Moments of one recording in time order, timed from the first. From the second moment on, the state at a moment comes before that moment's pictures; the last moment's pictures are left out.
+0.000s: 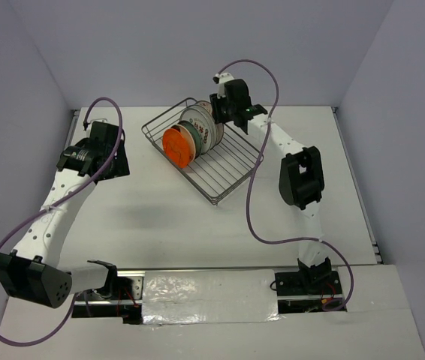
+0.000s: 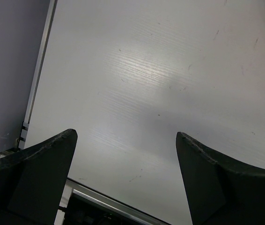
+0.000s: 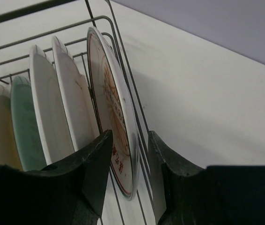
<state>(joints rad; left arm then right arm) -0.21 1.24 1.31 -1.05 -0.51 -0.37 0.42 2.22 2.02 -0.29 -0.05 0.03</state>
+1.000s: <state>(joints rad) -0.21 1.24 1.37 -1.03 -0.37 -0.37 0.47 2.01 2.06 -0.40 0.45 -0.12</state>
